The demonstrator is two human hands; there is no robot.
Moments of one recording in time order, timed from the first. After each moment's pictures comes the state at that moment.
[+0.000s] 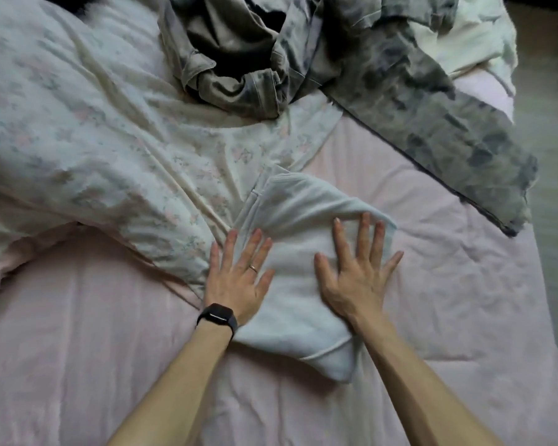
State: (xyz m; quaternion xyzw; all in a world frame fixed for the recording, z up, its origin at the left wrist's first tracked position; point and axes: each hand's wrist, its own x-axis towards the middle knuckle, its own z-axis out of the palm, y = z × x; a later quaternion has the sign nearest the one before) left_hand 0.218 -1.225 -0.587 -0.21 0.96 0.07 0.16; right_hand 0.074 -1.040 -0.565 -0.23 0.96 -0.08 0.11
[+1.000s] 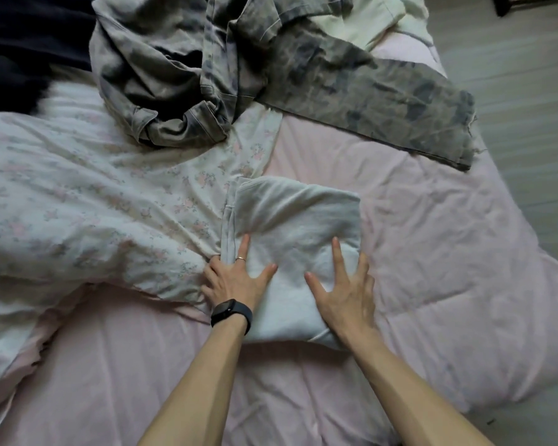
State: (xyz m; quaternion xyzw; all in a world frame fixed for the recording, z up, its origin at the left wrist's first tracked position) left_hand 0.182 -1.213 -0.531 -0.41 0.87 0.16 0.23; right_hand 0.148 -1.025 -0.526 0.03 0.96 -0.19 0.19
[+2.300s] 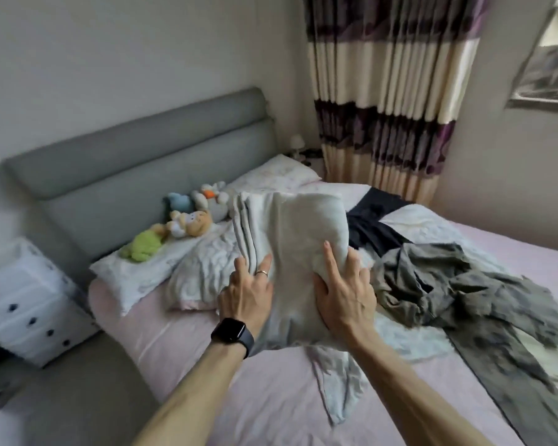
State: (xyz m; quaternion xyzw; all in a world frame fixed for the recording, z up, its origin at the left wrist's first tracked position) left_hand 0.379 -1.206 -0.069 -0.64 0.76 -0.03 -0.12; right_hand 0.207 -1.163 -0.088 -0.58 0.76 -0.30 0.00
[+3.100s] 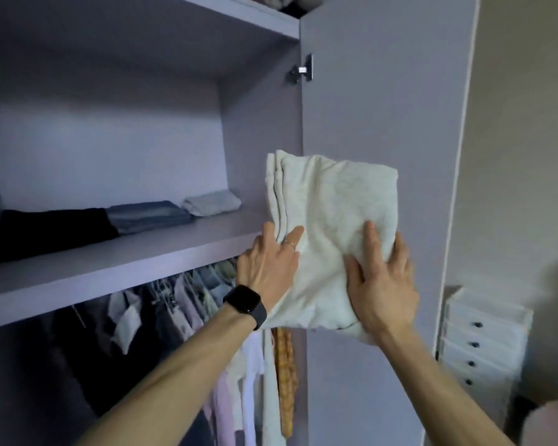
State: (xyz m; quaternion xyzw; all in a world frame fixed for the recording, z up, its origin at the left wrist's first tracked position) left_hand 0.868 -0.705 0.219 -0.91 0.17 -0.37 -0.05; right_hand 0.820 -0.889 0.178 -0.85 0.10 -0.47 0.20
